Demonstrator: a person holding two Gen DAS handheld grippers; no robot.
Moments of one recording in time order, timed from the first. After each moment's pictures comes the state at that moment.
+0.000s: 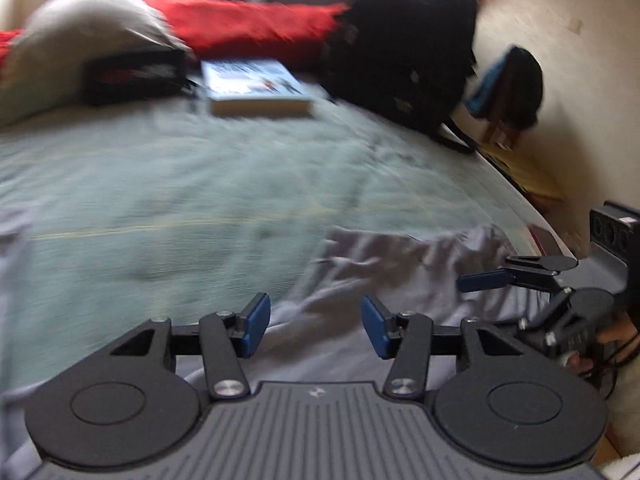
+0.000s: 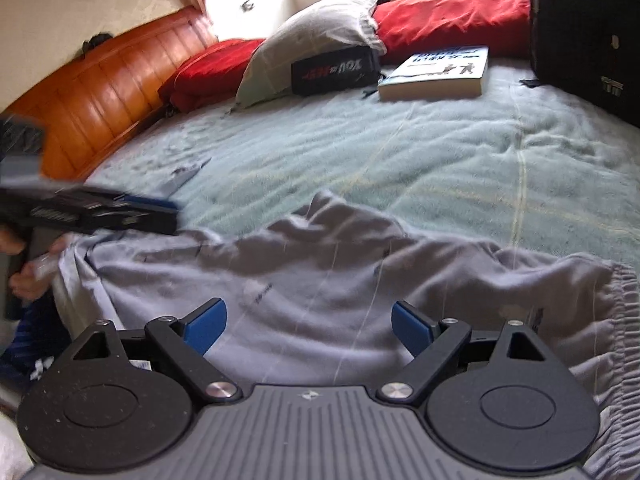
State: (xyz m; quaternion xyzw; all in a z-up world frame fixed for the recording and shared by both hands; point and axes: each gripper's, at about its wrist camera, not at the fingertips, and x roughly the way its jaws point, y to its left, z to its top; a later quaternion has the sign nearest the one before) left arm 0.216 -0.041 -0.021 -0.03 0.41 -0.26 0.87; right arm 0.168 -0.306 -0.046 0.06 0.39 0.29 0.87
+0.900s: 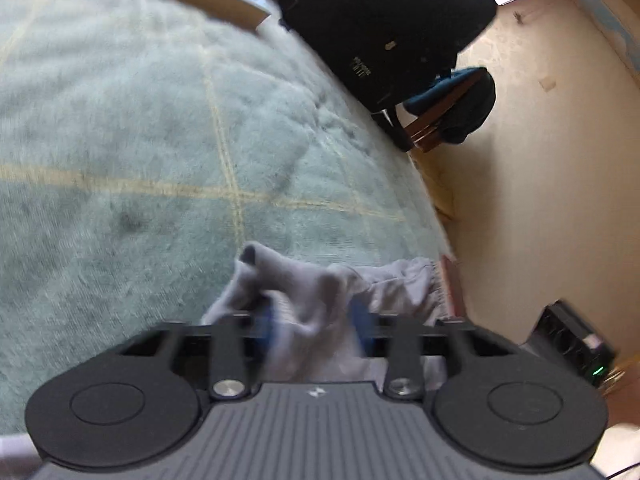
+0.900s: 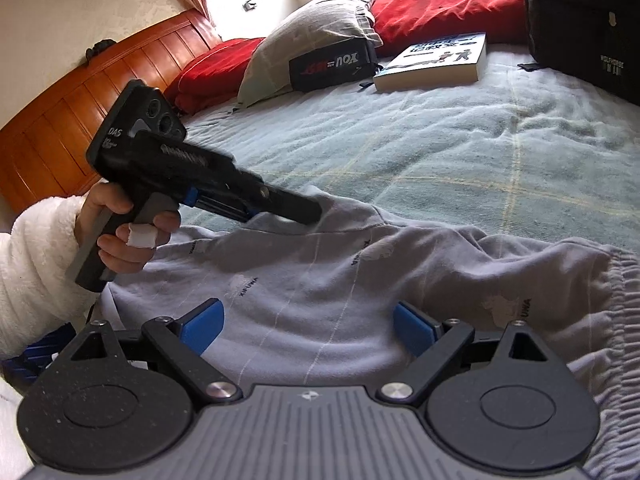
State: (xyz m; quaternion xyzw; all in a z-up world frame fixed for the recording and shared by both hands) left arm 0.315 -0.072 -0.089 -0.22 0.49 -0.38 0.75; right arm 0.178 -0.327 -0.055 0.09 0.39 0.30 0.86
